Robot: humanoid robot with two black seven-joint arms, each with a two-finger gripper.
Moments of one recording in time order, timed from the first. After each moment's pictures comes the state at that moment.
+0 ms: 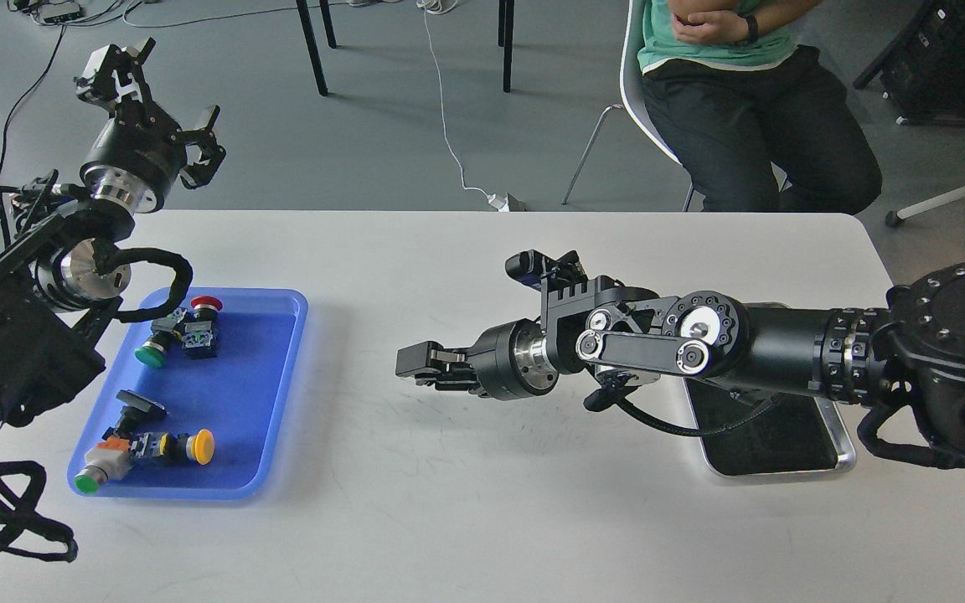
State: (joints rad) left arm -0.86 0.34 -0.79 -0.49 0.06 -0.34 -0.34; right arm 1.26 0.00 -0.34 0.95 -0.45 0.27 0.02
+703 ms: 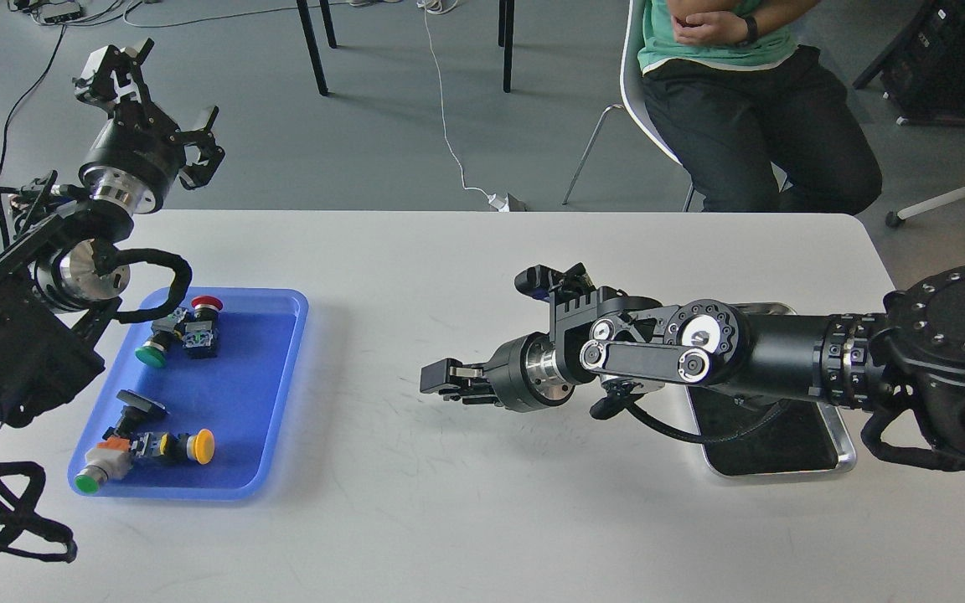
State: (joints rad) left arm -0.86 0.34 -0.79 -0.49 0.06 -0.34 -0.34; right arm 1.25 0.00 -0.37 0.95 -0.44 0.27 -0.07
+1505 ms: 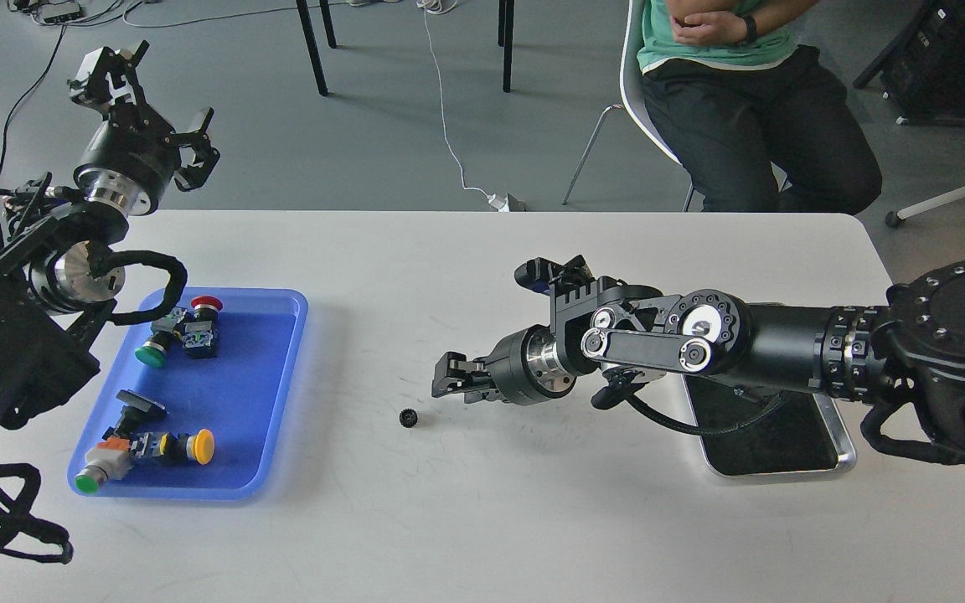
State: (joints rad) left arm -0.86 0.35 -0.79 -0.49 0.06 -0.34 -0.34; right arm 1.28 0.00 -0.35 0.92 -0.42 0.31 -0.08
